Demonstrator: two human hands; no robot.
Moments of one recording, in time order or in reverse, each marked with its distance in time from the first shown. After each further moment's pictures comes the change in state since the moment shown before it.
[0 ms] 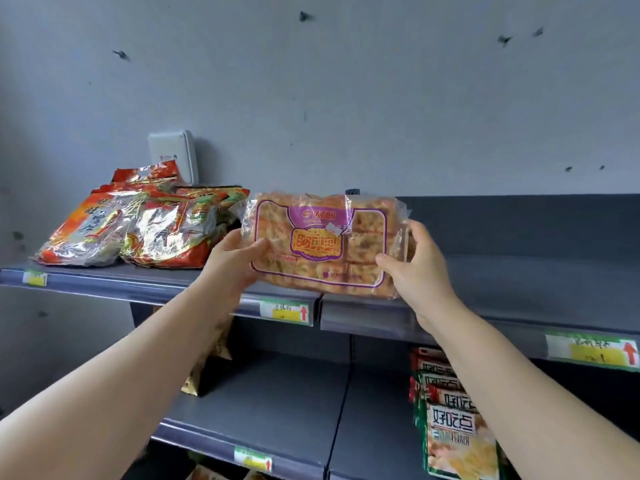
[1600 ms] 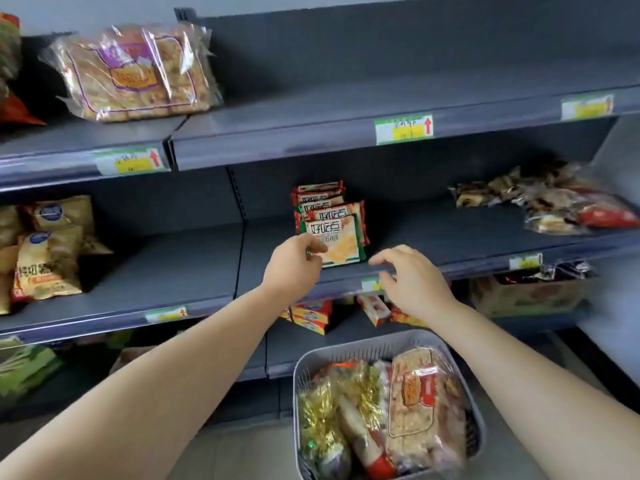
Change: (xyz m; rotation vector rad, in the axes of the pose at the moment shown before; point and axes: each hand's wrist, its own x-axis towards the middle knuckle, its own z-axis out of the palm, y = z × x) left_hand -0.178 -0.209 0.132 0.867 -0.597 0.079; right_hand -0.228 0.148 -0.130 -0.902 -0.184 0.278
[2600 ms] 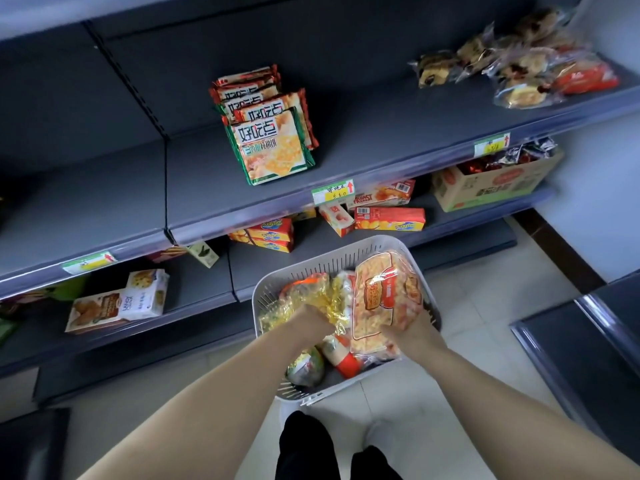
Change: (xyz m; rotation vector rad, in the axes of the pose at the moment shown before) left_hand -0.113 -0.058 0.184 0.004 -0.787 -0.563; right_hand -0.166 0.106 0.114 0.370 -0.467 1.033
